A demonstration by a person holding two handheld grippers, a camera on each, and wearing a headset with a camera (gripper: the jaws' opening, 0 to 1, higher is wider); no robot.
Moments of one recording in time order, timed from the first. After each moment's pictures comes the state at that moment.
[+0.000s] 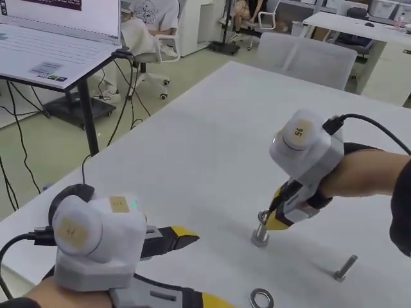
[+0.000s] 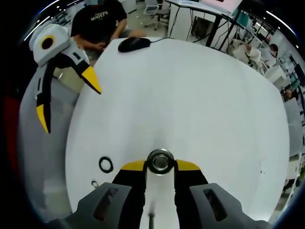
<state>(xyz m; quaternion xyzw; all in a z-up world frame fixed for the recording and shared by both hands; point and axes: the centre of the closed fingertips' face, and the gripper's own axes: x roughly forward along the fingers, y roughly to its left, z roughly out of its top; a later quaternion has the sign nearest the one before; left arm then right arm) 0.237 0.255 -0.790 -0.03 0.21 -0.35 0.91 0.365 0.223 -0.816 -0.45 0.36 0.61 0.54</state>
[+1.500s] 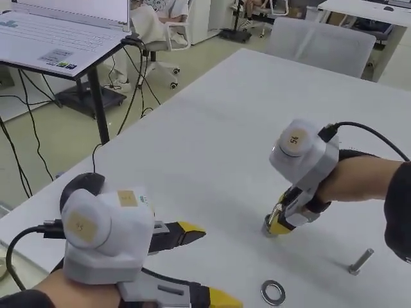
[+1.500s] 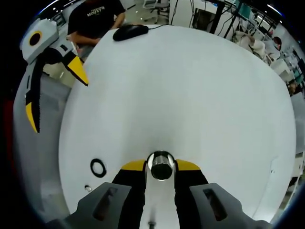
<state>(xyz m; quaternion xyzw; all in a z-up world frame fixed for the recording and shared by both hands) 0.234 0.258 -0.801 -0.04 0.22 -0.35 0.91 0.371 0.228 -0.863 -0.46 0.39 0.60 0.53</state>
